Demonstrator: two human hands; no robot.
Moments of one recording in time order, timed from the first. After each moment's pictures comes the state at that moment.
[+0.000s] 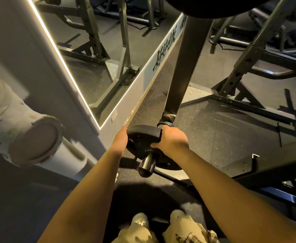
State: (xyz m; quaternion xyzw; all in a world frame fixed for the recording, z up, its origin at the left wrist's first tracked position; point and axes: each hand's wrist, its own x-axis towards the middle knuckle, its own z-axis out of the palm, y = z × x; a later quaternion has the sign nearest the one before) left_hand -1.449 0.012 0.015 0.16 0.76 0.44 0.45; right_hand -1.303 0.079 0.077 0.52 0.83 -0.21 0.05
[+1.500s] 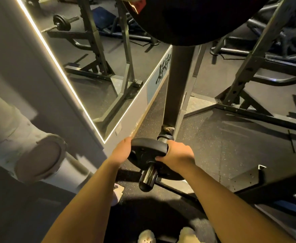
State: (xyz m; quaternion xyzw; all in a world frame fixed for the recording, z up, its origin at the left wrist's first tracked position) left_hand -1.469 0.023 0.023 0.37 0.83 0.25 0.33; right_hand -1.274 0.088 0.066 0.48 0.85 -0.20 0.01
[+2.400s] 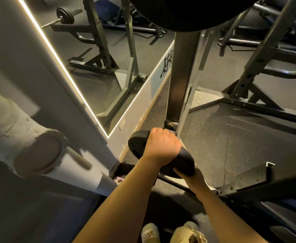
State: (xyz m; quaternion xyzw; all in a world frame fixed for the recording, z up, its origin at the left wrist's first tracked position) left_hand -1.359 0.052 0.086 0.73 0.67 -0.06 -0.06; right_hand -1.210 0.063 -0.027 0.58 0.61 -0.52 -0.13
